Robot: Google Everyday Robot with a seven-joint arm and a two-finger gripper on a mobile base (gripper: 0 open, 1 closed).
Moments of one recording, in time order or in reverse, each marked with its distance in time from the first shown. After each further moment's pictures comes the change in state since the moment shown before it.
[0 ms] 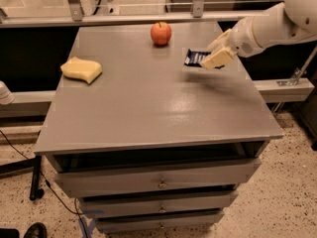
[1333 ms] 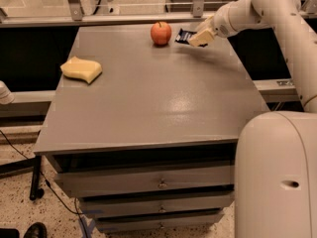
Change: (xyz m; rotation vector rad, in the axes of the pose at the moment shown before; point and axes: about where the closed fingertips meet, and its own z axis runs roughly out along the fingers) arm -0.014 -0.121 0.089 0.102 -0.065 0.041
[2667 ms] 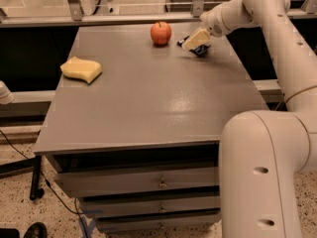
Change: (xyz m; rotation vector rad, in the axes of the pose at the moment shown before) arm -0.001 -0.003 0.026 -0.025 0.012 0.009
